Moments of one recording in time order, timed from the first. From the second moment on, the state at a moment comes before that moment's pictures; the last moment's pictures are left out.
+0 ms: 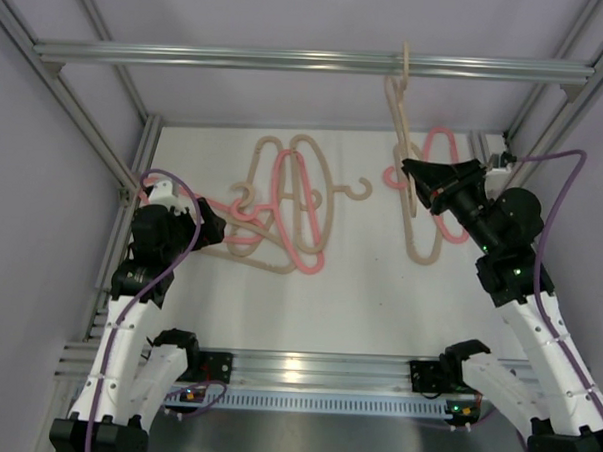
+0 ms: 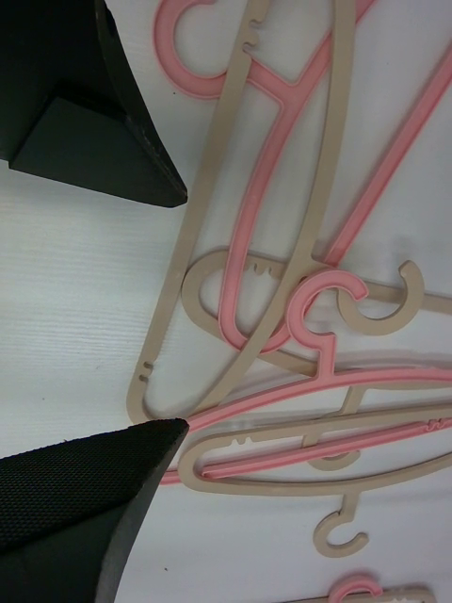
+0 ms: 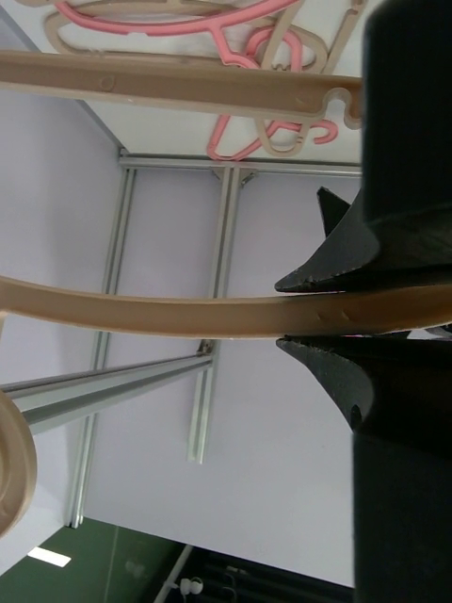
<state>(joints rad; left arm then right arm) -0.04 0.72 0.72 -0.45 0.09 -0.36 0.30 0.83 0.98 -0.09 -0.22 1.42</state>
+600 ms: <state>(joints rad) -0.04 0.72 0.72 -0.45 0.09 -0.35 0.09 0.90 0.83 0.23 -0.45 1.41</state>
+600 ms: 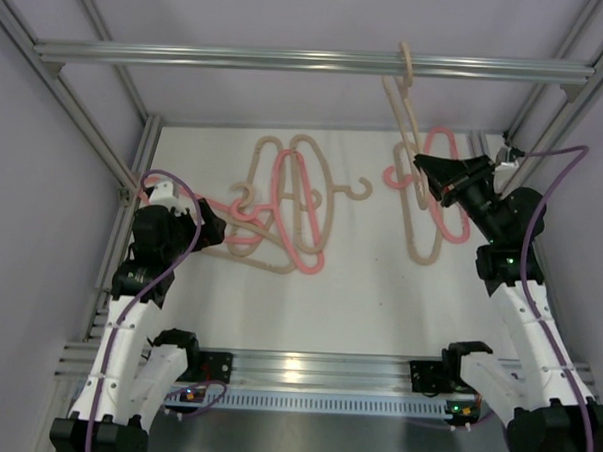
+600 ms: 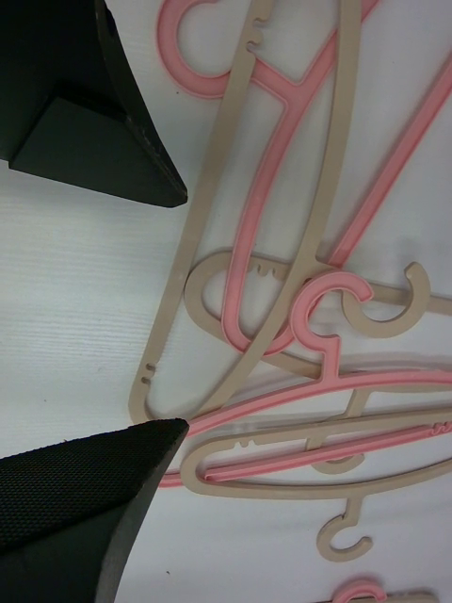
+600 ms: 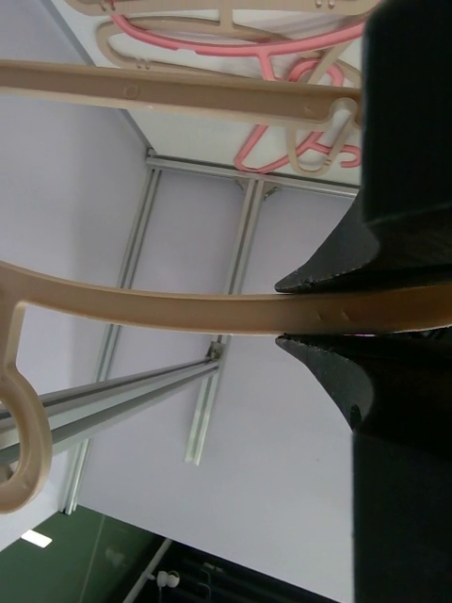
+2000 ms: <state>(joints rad) -0.04 0.72 0.72 -0.45 0.09 -0.36 -0.39 0.87 1.22 -0.32 -0.55 0.98</state>
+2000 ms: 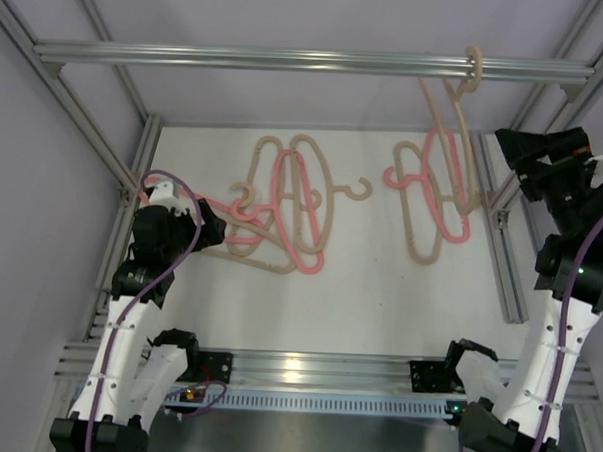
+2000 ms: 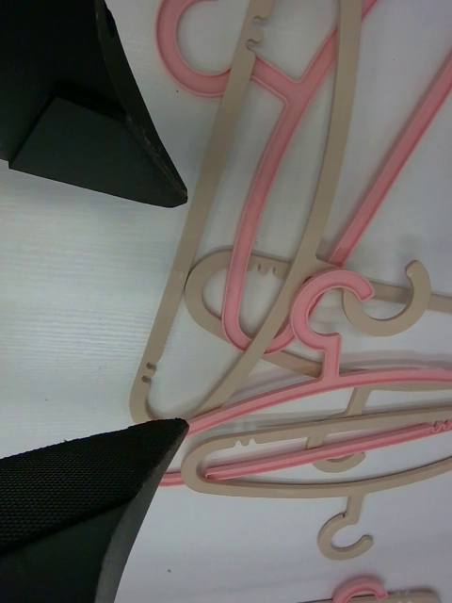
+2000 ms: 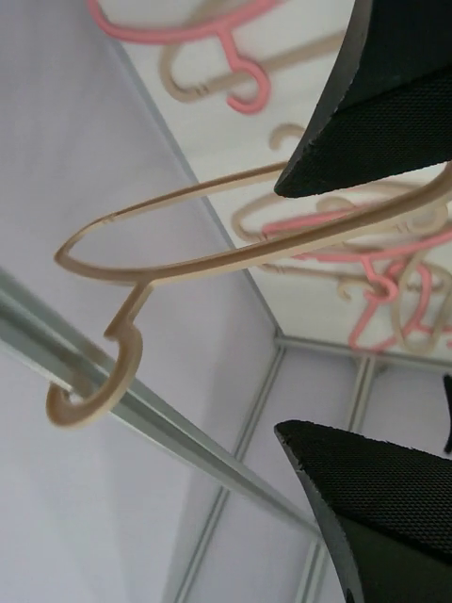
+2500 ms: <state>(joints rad) -0.04 0.72 0.72 -0.45 0.10 -0.36 0.09 1.01 1.41 -0.57 -0.19 0.32</state>
